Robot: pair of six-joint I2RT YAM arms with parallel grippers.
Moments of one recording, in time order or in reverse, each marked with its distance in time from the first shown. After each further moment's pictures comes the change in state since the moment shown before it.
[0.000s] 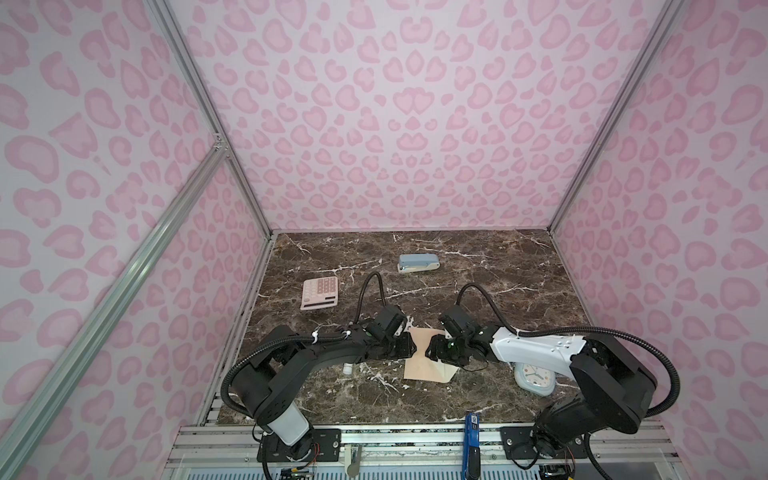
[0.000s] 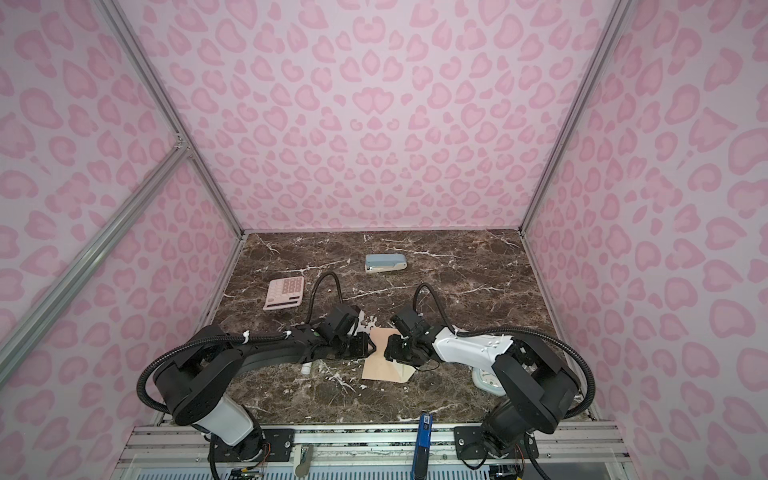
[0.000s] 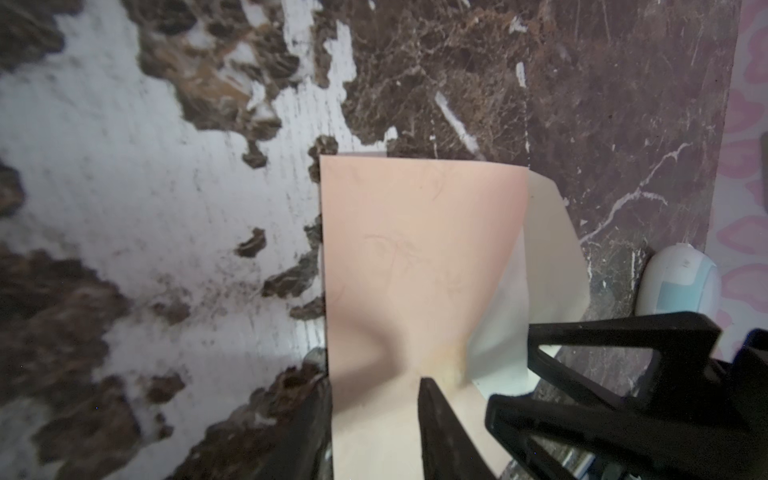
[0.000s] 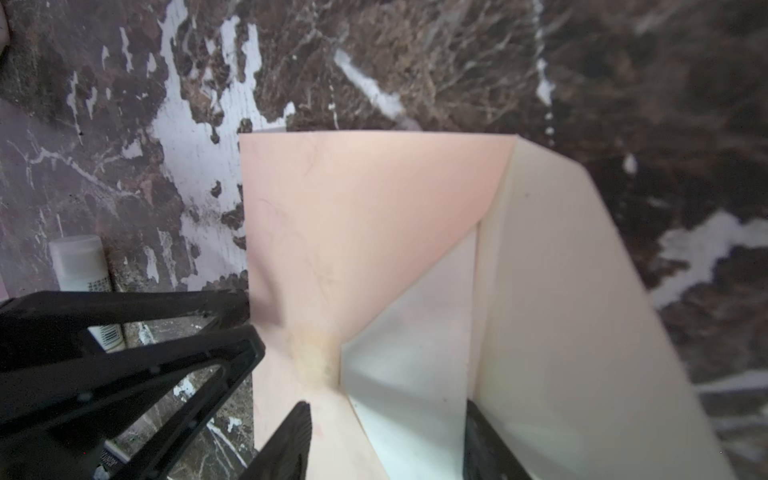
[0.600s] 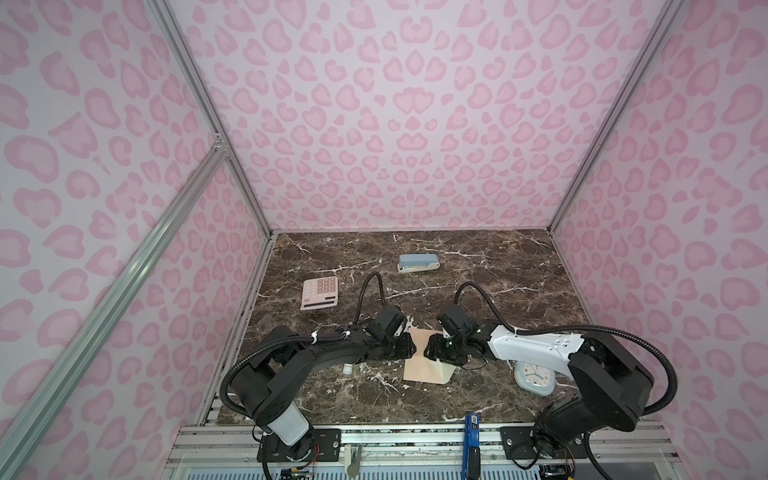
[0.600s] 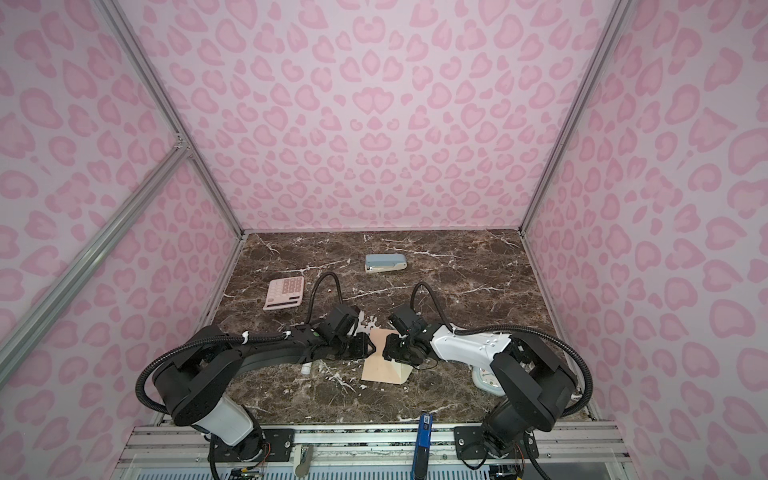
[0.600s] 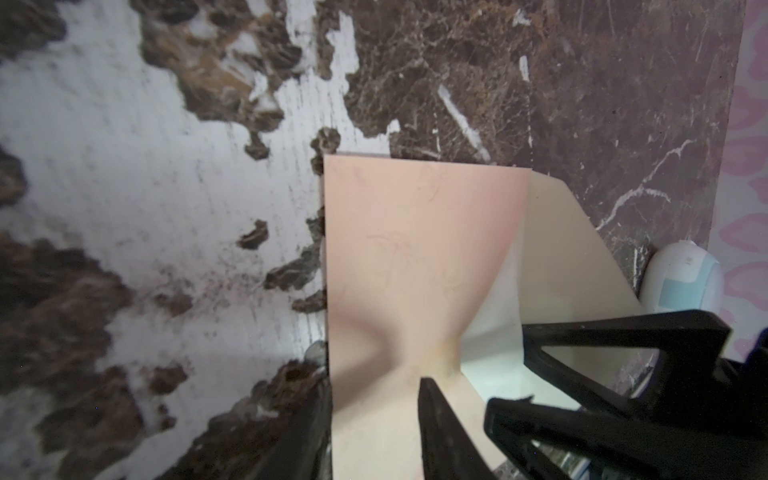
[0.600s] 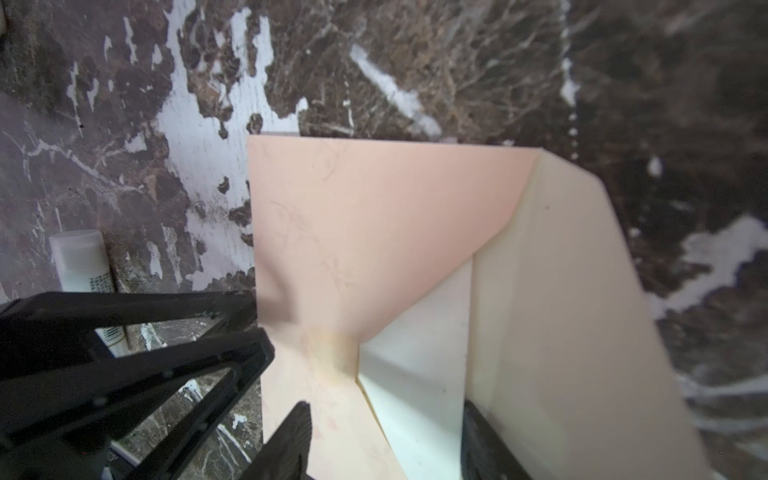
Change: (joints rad) left arm -0.001 -0.005 -0.001 -0.009 0.000 0.000; right arm 0.006 0.018 0.031 -0.020 0.000 -0.008
